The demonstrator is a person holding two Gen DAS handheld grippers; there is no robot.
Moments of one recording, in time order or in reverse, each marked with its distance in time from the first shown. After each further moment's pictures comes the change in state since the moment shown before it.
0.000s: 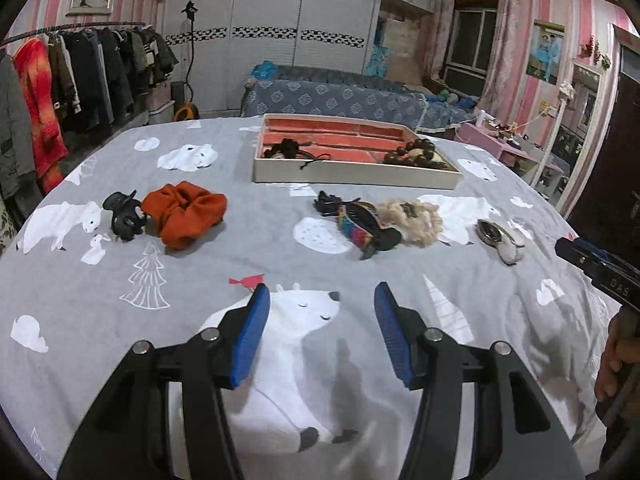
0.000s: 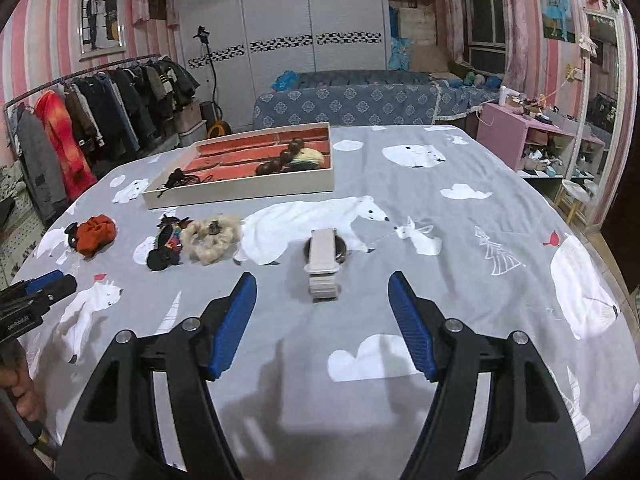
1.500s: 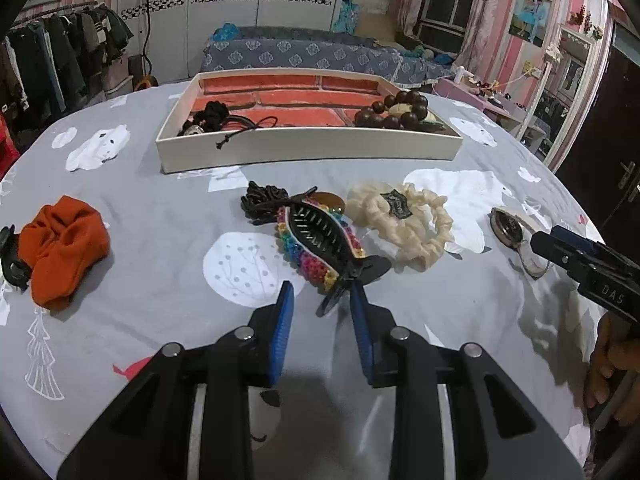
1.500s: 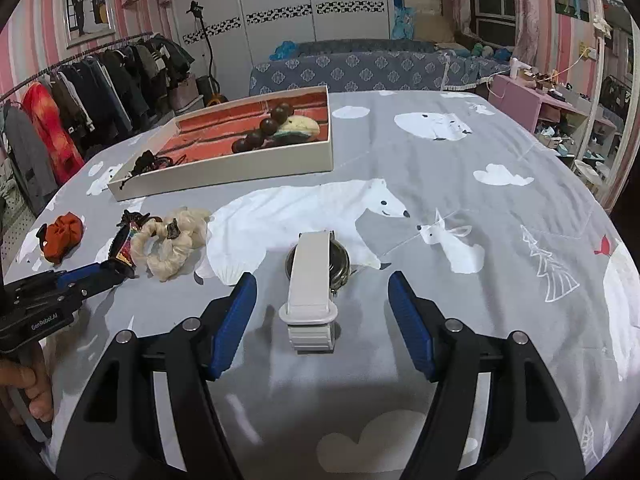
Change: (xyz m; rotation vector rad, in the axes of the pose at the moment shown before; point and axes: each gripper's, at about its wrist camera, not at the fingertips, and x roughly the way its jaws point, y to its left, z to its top) left arm 0.116 -0.023 0.036 0.065 0.167 -0.099; right arm 0.092 -0.019 0.021 0.021 0.134 0.013
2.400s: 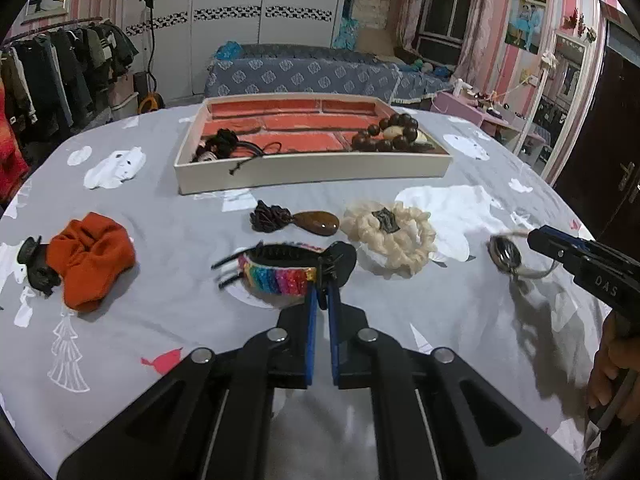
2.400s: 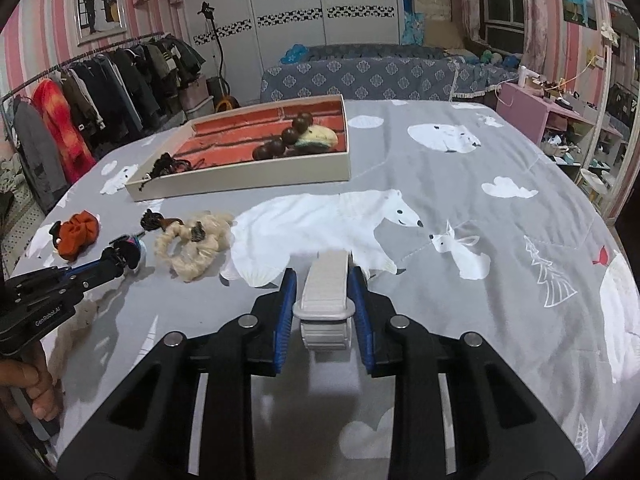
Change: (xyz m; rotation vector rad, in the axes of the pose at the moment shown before) left arm -0.031 -0.003 0.000 0.010 -0.073 0.025; right arm -0.023 0.012 0.004 -0.022 -0.034 0.031
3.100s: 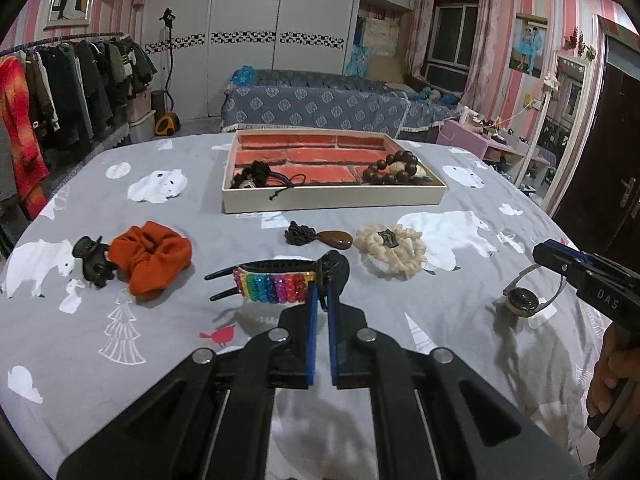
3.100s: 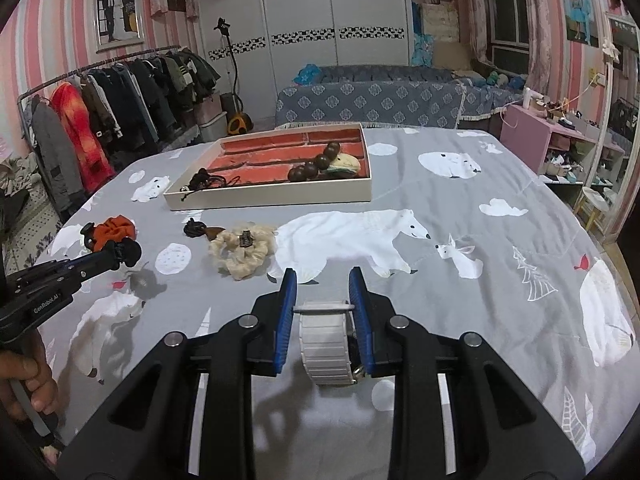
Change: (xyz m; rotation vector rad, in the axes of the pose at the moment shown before) left arm -0.065 0.006 -0.012 -0.022 -0.102 0.040; right arm -0.053 0.029 -0.008 -0.029 -0.074 0.020
